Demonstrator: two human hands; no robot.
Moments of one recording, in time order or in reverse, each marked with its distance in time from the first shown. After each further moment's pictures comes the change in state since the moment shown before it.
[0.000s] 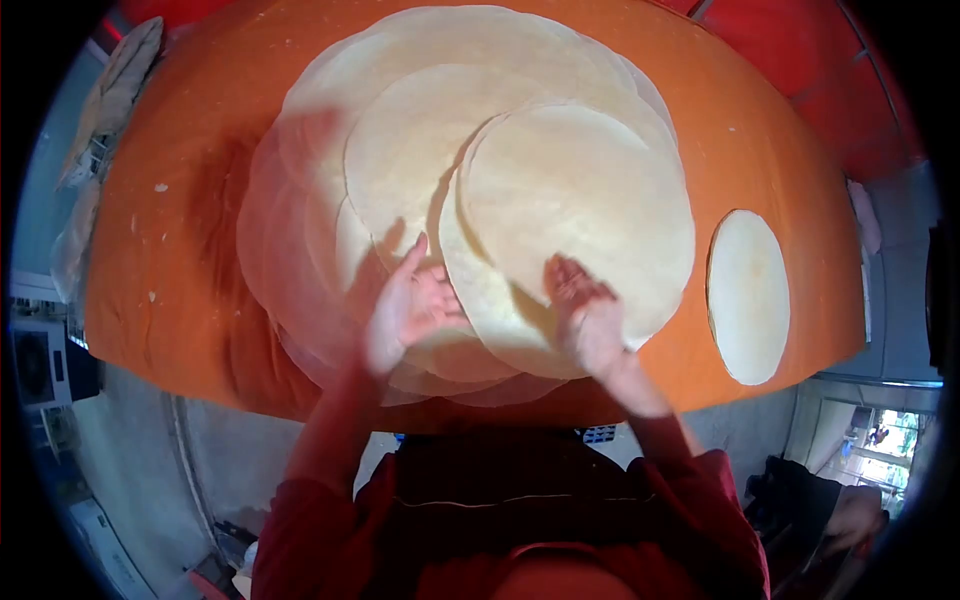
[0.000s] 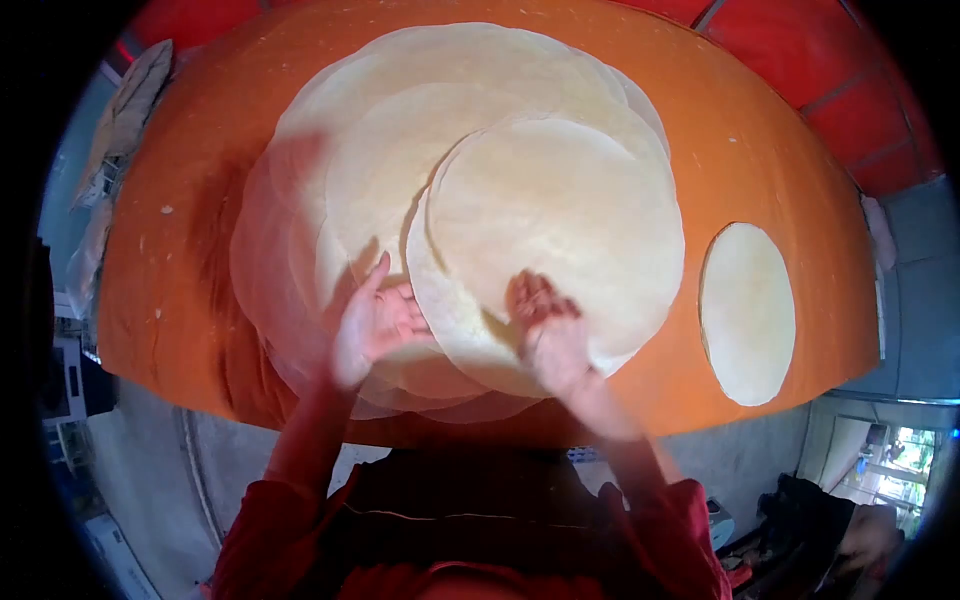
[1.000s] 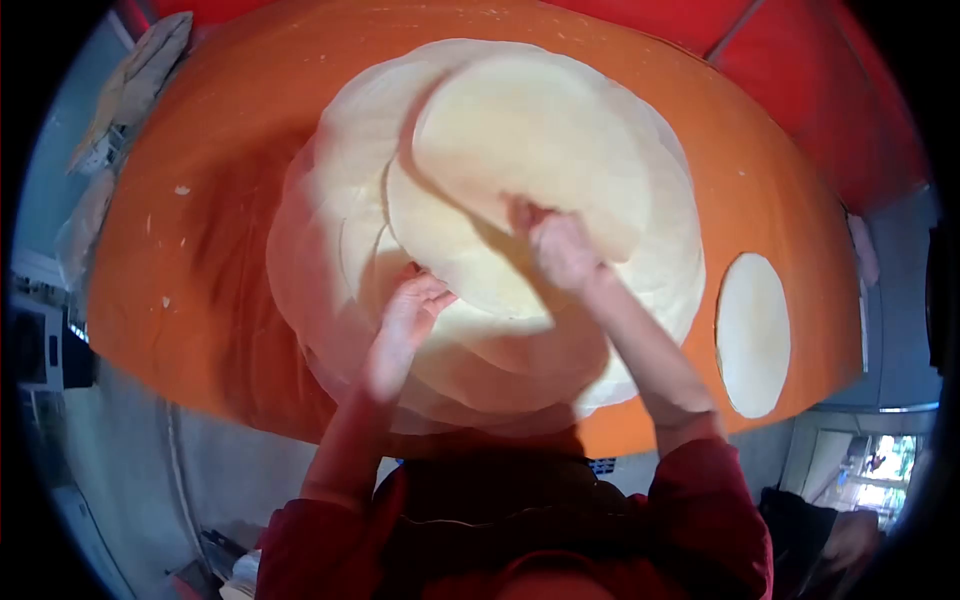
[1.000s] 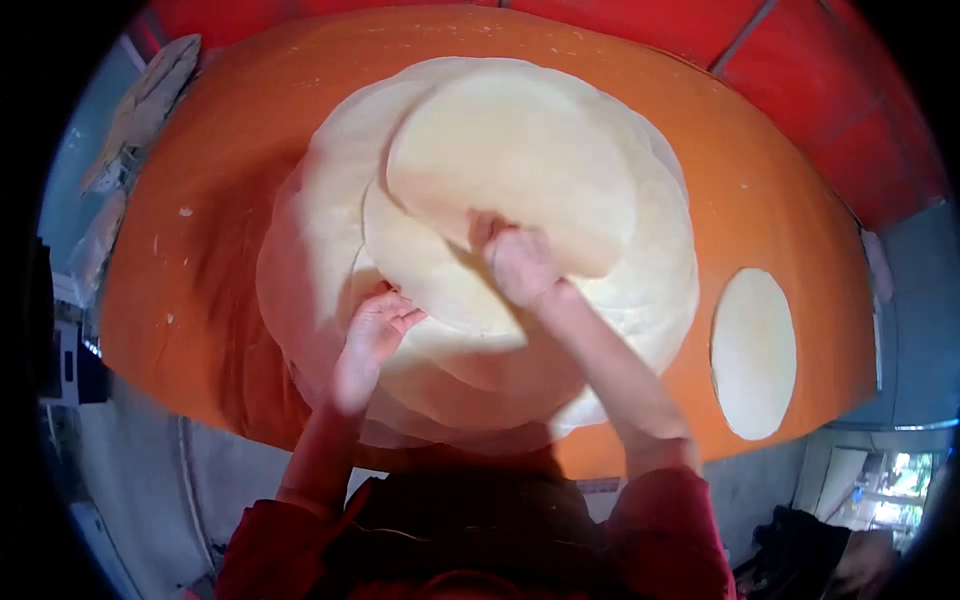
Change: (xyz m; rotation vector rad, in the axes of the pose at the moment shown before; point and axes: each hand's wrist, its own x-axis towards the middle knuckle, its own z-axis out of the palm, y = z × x) left_hand -0.042 0.023 -0.023 0.738 0.083 0.535; right_hand 0.151 0.003 0.019 -0.017 0.137 -0.357
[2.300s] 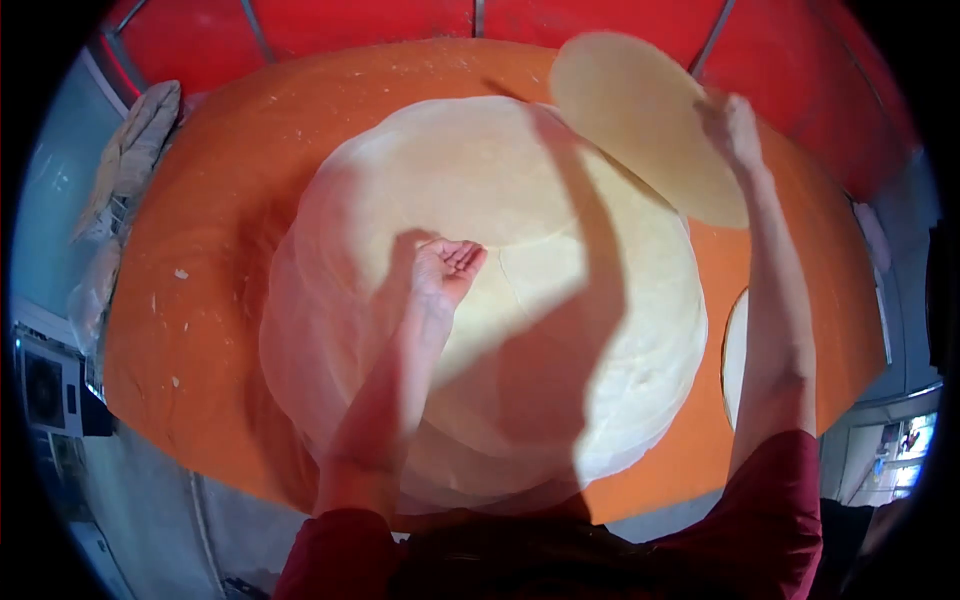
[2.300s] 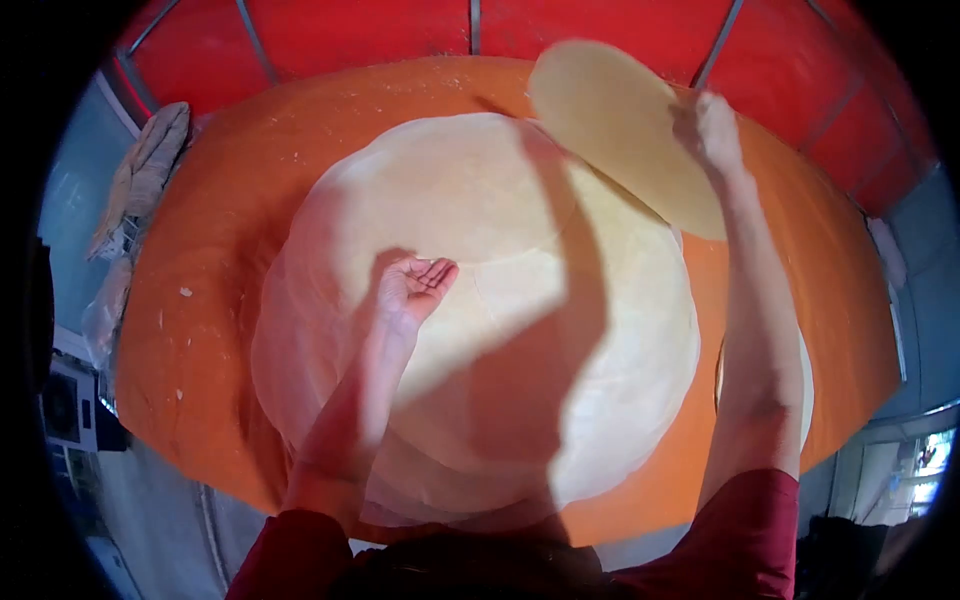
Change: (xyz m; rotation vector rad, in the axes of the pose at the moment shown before) left_hand 0.215 -0.042 -0.008 -0.784 0.047 -0.058; right_hand 0.006 0.299 -0.123 -0.124 0.399 0.339
